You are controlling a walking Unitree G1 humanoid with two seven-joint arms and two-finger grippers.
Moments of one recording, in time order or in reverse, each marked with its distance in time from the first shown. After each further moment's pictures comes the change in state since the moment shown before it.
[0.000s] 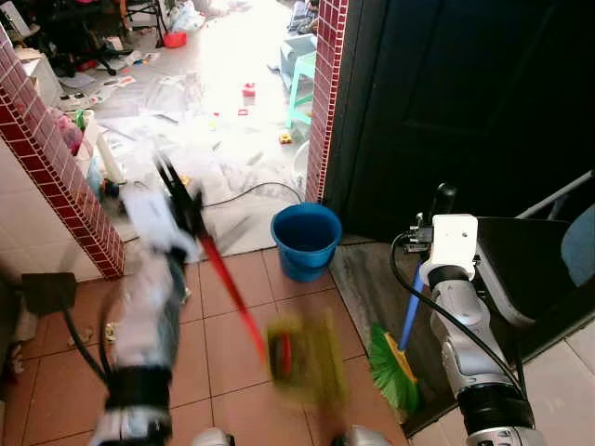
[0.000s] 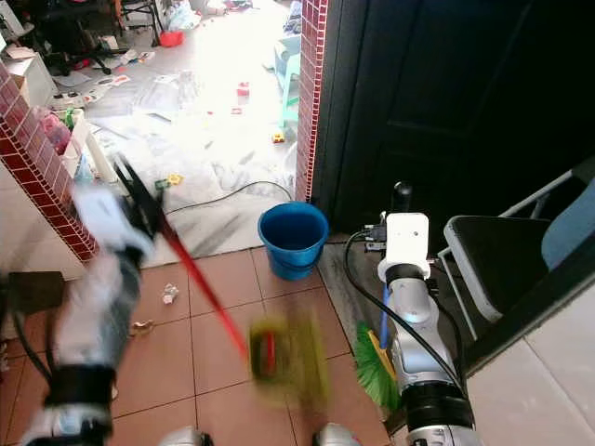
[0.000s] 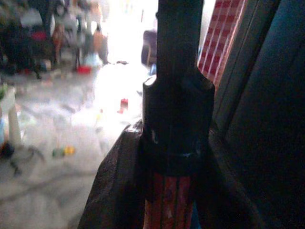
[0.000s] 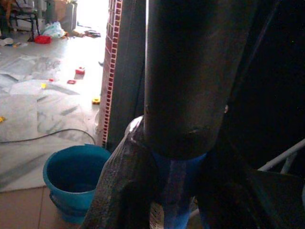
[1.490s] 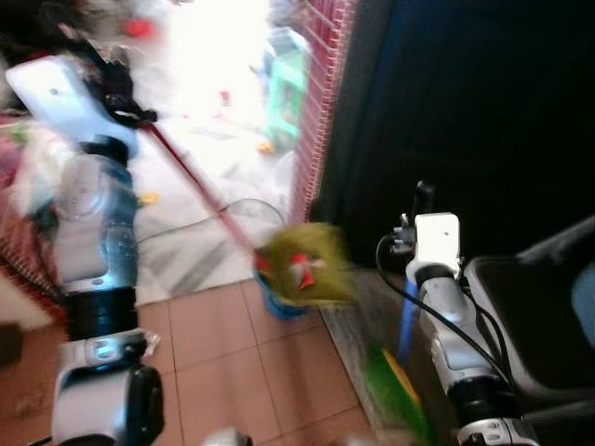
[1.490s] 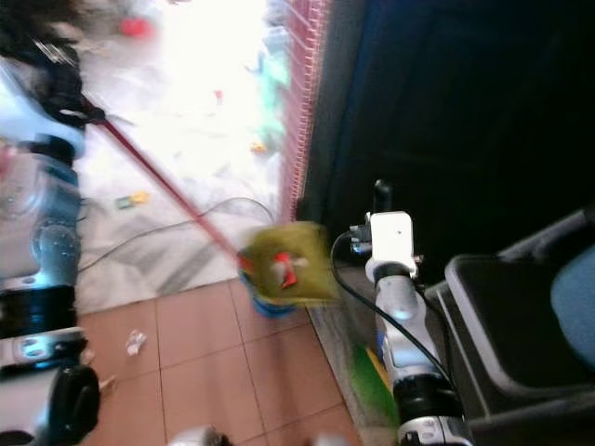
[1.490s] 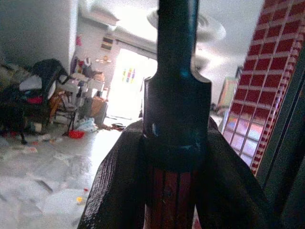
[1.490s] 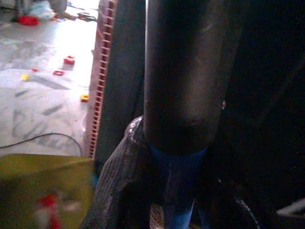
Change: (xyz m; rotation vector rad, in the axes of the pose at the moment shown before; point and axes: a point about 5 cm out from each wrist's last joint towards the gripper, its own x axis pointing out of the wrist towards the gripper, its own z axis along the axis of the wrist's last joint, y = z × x) left arm 0.036 0.018 0.111 0.003 -0.325 0.072; right arm 0.003 0.012 -0.004 -0.026 0.009 0.064
